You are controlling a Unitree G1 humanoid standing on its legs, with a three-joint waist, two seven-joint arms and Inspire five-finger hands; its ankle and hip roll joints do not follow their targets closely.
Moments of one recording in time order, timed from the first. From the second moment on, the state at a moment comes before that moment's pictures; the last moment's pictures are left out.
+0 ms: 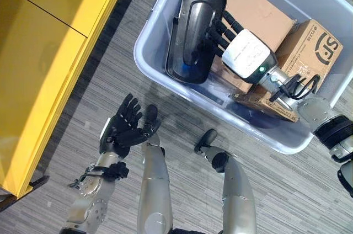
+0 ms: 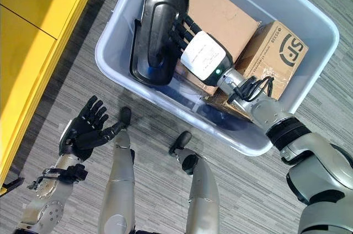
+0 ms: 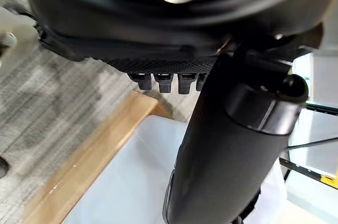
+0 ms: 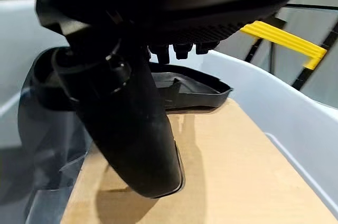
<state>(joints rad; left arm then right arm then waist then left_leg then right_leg) 0.09 0.57 -0.12 -0.05 -0.81 -0.20 0.00 -1.03 -0.87 0.82 0.49 -1.25 -0.03 -0.57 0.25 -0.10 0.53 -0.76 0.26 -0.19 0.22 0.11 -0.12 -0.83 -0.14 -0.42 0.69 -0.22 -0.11</state>
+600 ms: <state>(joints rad) 0.09 0.57 -0.13 -0.05 -0.81 -0.20 -0.05 -1.11 -0.84 0.86 0.57 -1.35 0.03 -0.54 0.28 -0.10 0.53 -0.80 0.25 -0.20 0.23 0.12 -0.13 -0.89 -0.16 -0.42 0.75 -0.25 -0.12</state>
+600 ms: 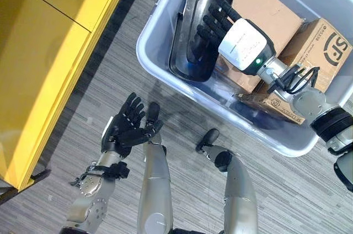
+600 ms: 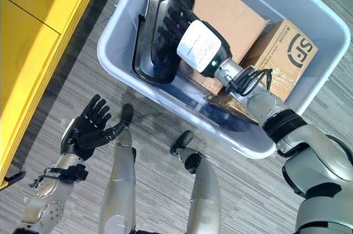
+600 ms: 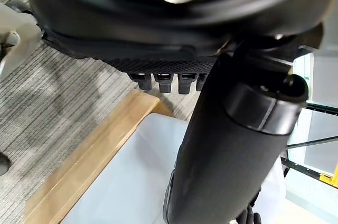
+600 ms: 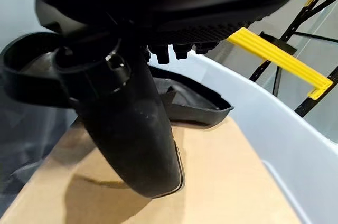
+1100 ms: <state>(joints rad) 0.07 0.58 -0.13 -0.04 -0.82 -0.20 -0.06 -1.15 -0.91 0.88 0.54 -1.41 0.03 -0.48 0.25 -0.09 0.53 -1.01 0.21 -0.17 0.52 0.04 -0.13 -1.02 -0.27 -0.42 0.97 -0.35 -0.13</state>
